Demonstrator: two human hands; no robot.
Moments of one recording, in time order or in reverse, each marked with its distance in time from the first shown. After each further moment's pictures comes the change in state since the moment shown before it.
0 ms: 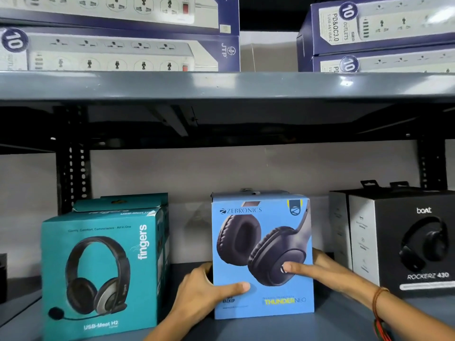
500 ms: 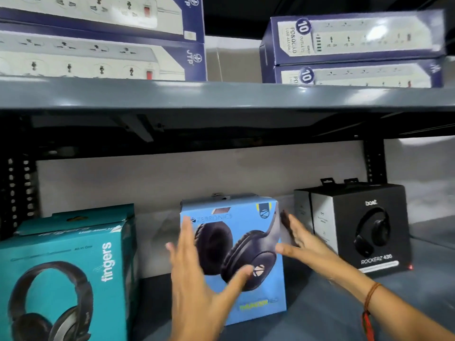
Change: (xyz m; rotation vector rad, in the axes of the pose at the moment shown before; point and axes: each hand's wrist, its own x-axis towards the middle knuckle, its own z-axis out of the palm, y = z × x) left_hand -0.044 0.061 0.031 -0.074 0.385 0.543; right_hand -0.031 -0.035 -0.017 0.001 0.214 -0.108
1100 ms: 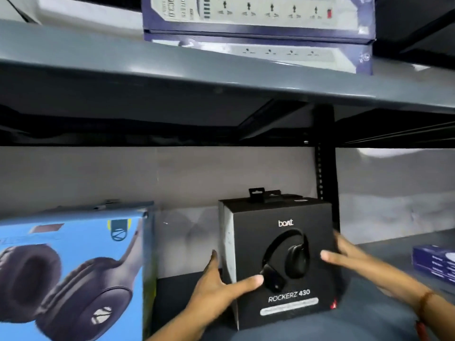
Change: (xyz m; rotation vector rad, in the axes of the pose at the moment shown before) left_hand 0.032 0.030 0.263 -0.283 -0.560 -0.570; right_hand -0.024 0.134 -0.280 -0.015 0.007 0.159
